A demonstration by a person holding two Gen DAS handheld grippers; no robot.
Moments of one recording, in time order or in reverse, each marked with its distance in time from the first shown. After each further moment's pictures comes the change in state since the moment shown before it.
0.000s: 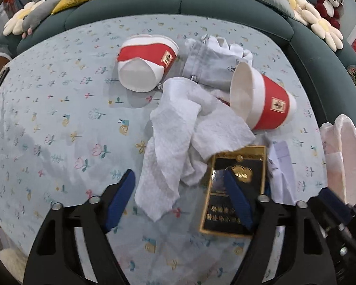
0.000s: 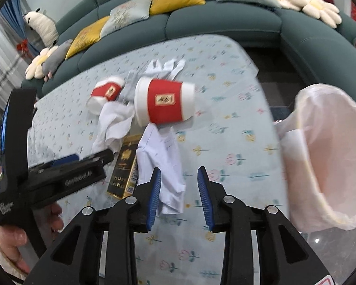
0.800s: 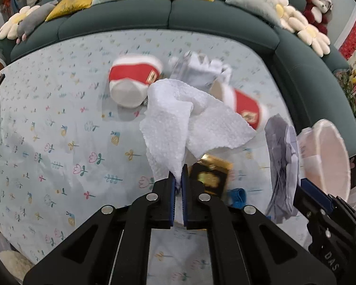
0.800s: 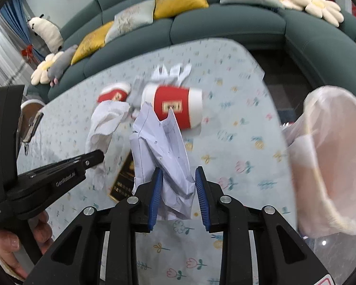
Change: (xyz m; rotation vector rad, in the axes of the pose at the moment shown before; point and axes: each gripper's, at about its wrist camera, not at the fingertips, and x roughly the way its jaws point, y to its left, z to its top) left arm -0.044 -0.014 0.001 0.011 -0.078 -0.075; right arm -0.023 -0.007 0.010 0.024 -0.084 0.039
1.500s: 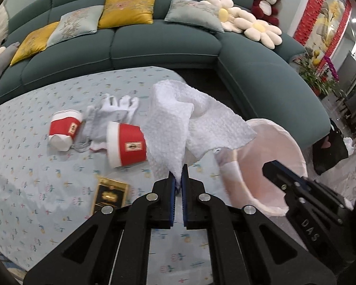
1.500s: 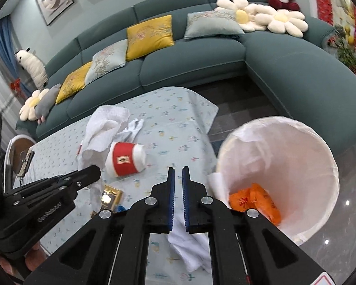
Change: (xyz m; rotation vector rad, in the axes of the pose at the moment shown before) left arm -0.056 -0.131 0.005 0.197 -0.095 -0.151; right arm -0.084 -0.086 0.016 0.109 -0.166 -0.085
